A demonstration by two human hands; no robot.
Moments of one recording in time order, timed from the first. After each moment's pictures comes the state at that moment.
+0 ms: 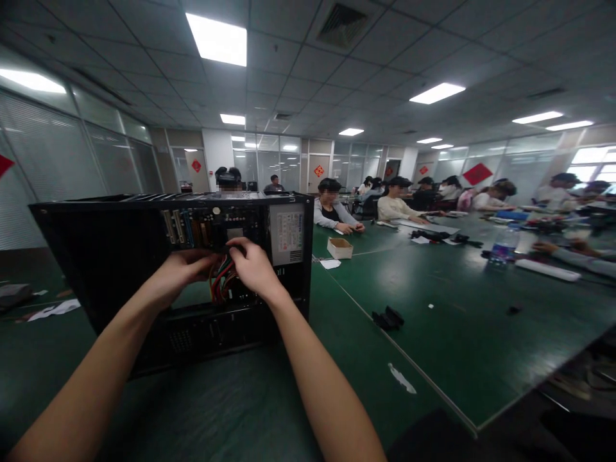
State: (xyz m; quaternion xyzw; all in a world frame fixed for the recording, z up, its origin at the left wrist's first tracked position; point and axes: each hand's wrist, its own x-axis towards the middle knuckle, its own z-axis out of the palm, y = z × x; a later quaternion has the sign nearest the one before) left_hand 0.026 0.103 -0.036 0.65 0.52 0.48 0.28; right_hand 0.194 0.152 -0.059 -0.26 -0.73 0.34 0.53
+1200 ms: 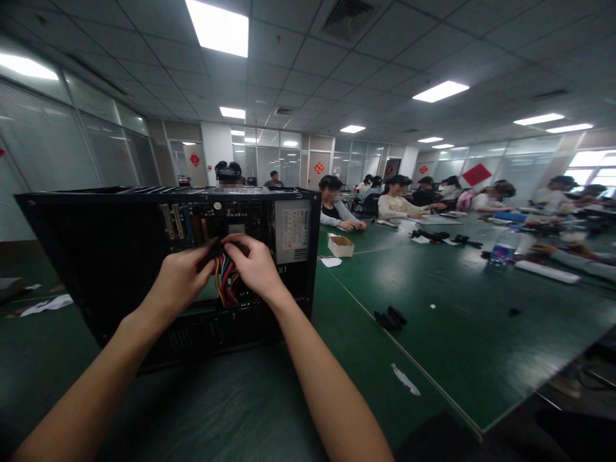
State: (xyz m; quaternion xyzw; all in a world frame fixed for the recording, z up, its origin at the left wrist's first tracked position) left_hand 0.032 0.089 -0.044 0.75 0.53 0.36 -0.13; right_hand 0.194 0.142 -0.055 -0.17 -0.72 0.33 0.58
